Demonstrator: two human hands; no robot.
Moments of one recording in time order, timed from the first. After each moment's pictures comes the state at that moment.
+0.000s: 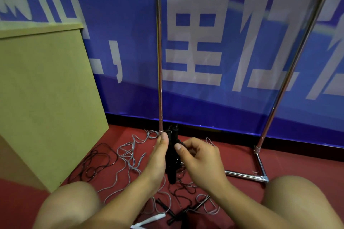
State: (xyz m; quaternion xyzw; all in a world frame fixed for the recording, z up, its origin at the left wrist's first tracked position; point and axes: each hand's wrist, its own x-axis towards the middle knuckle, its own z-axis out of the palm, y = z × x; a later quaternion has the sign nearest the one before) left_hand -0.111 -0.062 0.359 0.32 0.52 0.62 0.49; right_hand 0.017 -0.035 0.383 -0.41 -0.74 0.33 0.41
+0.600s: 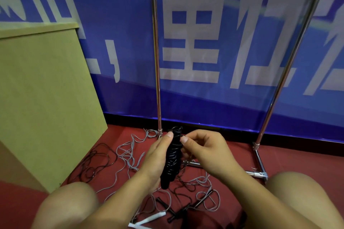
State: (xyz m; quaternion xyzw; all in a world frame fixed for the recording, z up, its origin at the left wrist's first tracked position) left_hand -0.108 -0.065 0.371 0.35 0.49 0.61 0.52; right_hand 0.036 -0.022 0.410 -0.37 -0.69 0.50 0.38
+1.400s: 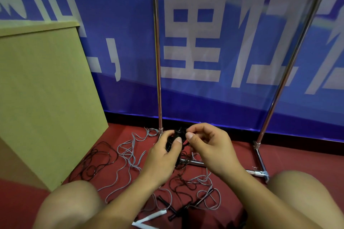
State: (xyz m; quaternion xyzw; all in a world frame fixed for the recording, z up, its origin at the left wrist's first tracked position) left_hand -0.113 -0.068 0.365 0.51 0.64 0.50 0.28; right_hand 0.037 -0.022 0.407 -0.35 -0.68 0.46 0.44
